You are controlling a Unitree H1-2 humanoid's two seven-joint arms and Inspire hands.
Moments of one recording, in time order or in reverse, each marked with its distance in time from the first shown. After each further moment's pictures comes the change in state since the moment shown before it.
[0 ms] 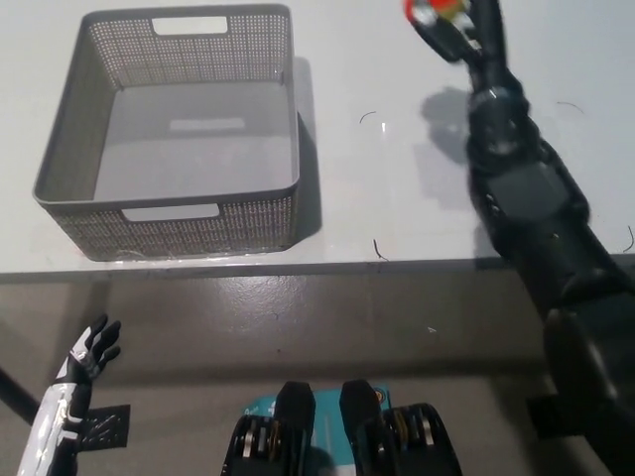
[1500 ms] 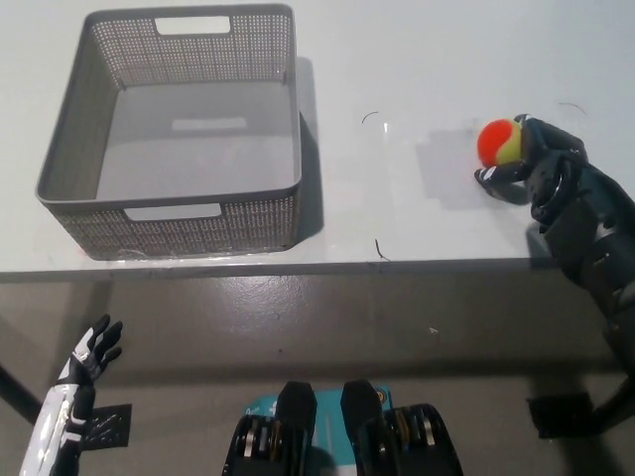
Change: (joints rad) left_arm 0.004 -0.006 0.002 -0.015 0.019 0.000 0.002; right_arm 0.043 -0.167 0.393 0.279 -0.323 0.461 0.234
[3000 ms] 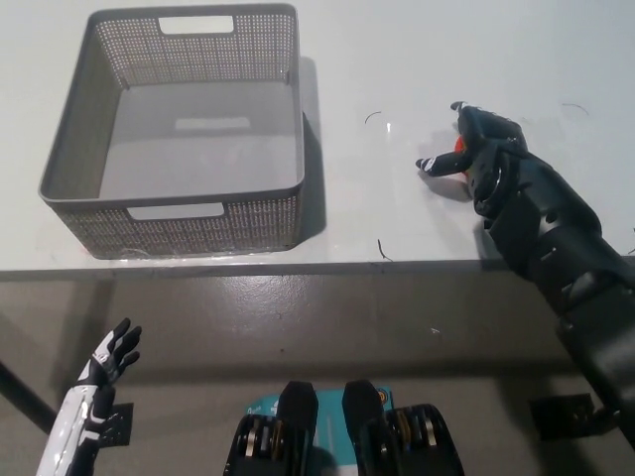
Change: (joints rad) left_arm -0.004 0.001 -0.032 0.019 0.008 0.016 -0.001; right_arm -0.041 0.098 0.013 -0.010 -0.061 0.009 0.004
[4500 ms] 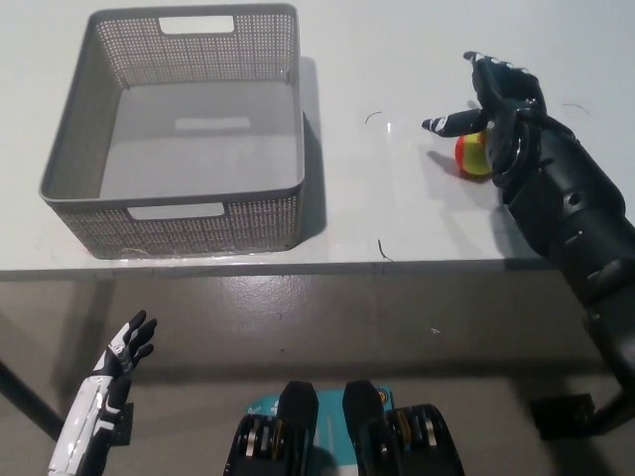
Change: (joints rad) left_arm -0.028 0.001 -0.031 0.002 0.009 0.020 -0.001; right_arm -0.001 -0.054 -0.039 -0.129 -0.072 0.001 -0.002
